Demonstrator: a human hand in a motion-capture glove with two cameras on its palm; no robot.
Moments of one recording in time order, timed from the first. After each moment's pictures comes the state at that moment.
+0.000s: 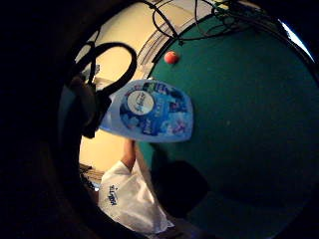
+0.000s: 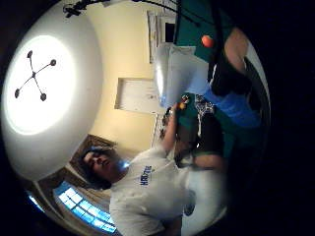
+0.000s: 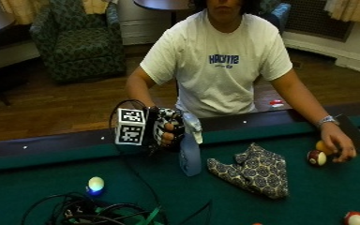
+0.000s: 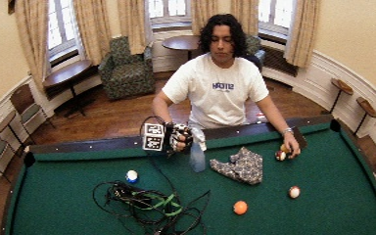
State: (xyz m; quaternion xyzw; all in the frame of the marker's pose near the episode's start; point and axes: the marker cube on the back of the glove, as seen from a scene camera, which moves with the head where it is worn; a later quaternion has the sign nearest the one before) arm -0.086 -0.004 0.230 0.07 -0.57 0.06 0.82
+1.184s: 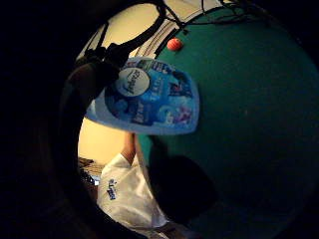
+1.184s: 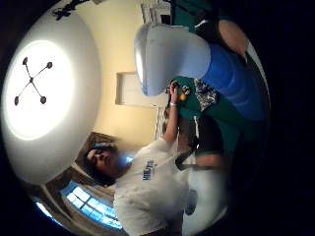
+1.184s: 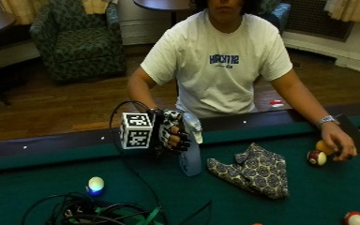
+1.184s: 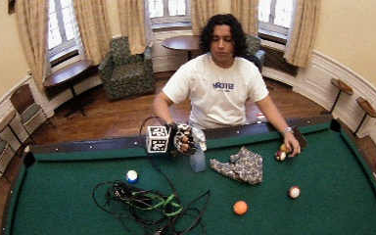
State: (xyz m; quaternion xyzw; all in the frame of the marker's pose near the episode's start) arm -0.083 -0.003 0.237 0.02 -0.58 0.04 0.81
